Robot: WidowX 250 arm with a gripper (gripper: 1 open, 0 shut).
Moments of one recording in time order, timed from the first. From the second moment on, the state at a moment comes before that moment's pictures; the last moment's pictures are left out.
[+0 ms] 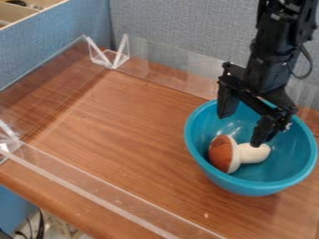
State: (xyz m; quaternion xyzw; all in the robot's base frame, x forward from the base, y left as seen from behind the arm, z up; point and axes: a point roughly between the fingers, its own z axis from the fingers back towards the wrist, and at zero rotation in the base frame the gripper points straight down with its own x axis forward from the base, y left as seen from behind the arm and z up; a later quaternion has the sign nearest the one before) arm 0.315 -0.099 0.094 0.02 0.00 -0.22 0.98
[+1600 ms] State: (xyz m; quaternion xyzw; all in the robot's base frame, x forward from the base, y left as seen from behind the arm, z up) arm 0.311 -0.099 0.033 0.03 0.08 -0.24 0.97
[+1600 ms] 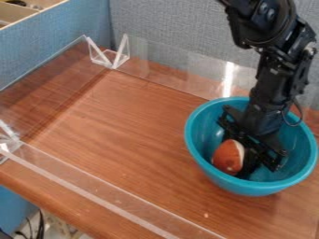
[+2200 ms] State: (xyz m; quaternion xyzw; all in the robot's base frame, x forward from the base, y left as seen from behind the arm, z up) arm 0.315 -0.079 0.069 0.04 0.06 -0.23 0.97
